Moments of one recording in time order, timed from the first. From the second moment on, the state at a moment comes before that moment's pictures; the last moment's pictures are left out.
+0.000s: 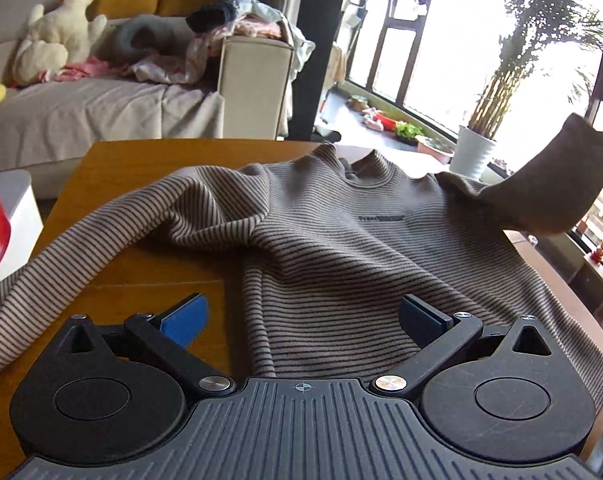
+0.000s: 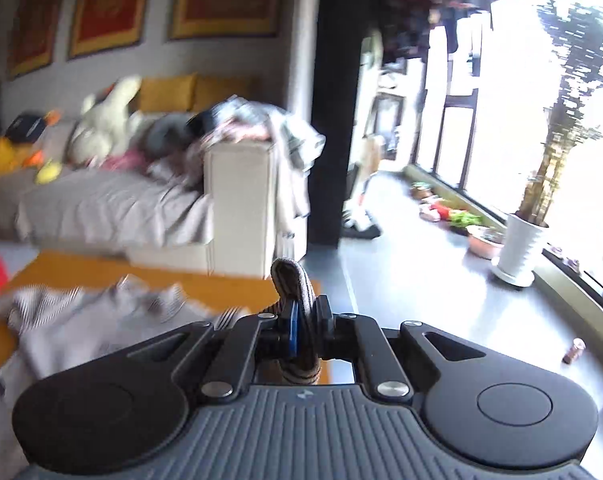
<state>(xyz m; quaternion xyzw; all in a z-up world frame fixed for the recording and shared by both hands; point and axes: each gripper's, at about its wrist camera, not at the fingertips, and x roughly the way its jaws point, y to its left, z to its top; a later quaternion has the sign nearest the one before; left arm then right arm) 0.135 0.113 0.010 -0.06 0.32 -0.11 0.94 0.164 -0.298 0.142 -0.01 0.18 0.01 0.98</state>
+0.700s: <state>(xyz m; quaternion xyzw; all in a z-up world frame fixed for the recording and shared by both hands) 0.120 0.133 0.015 -0.02 0.32 -0.09 0.94 0.272 -0.106 0.134 0.03 0.21 0.26 0.94</state>
